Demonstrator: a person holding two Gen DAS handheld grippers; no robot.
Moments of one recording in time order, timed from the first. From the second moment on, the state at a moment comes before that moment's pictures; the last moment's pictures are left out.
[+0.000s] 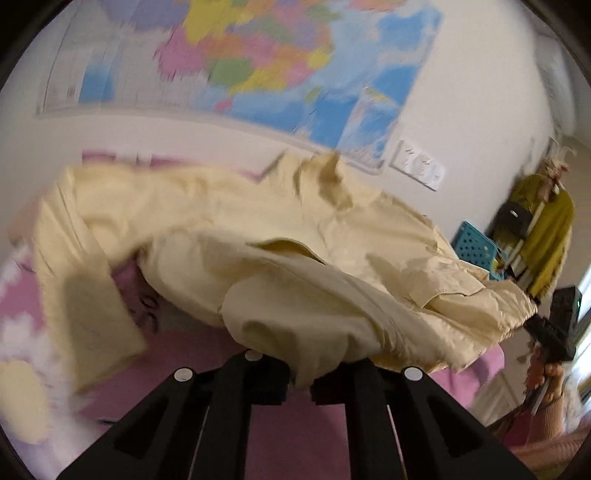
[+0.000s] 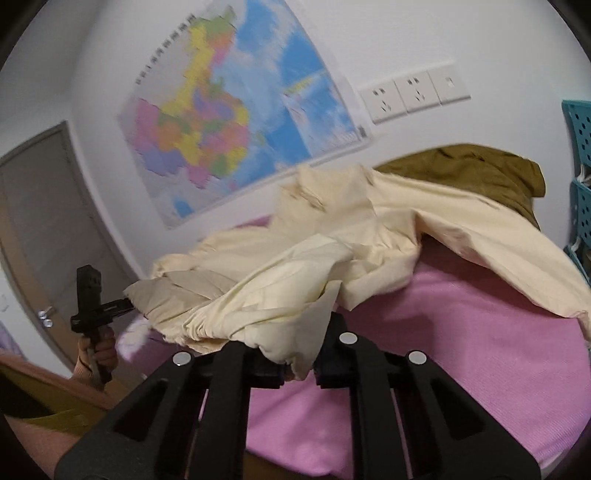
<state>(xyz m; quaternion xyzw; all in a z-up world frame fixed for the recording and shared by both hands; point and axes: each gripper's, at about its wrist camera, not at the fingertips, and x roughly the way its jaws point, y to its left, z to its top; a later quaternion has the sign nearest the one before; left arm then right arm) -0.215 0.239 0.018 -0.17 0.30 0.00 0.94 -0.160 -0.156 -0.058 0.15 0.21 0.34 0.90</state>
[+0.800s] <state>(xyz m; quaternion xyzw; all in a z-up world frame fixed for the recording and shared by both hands) -0.243 0.234 0.066 0.01 0.28 0.00 0.96 -0.140 -0.116 -0.021 -0.05 0.25 0.34 0.90</state>
